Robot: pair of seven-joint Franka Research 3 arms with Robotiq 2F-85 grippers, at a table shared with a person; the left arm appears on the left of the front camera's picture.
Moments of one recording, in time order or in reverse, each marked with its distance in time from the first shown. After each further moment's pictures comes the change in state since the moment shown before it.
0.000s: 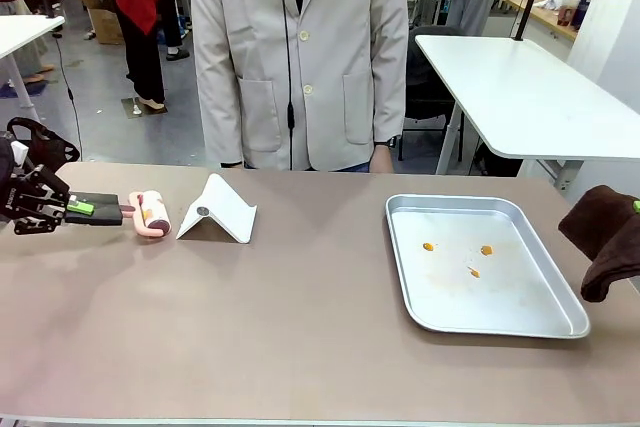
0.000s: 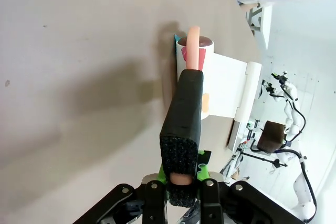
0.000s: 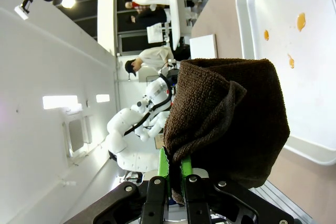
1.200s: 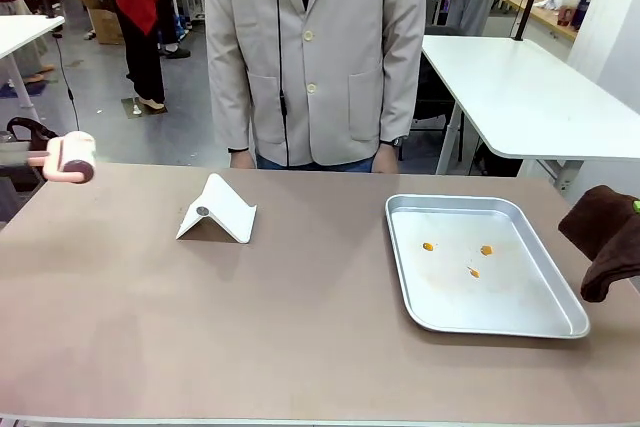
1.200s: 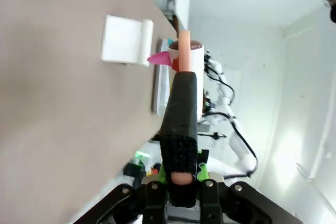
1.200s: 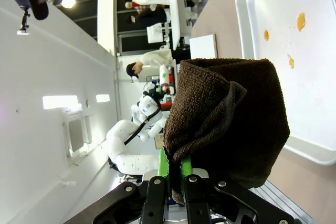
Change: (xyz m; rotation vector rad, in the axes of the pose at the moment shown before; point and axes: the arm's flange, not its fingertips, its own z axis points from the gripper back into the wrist) left arm -0.075 -0.015 0.147 -0.375 0.040 -0.030; right arm 0.000 0.000 0.000 0.000 0.000 0.000
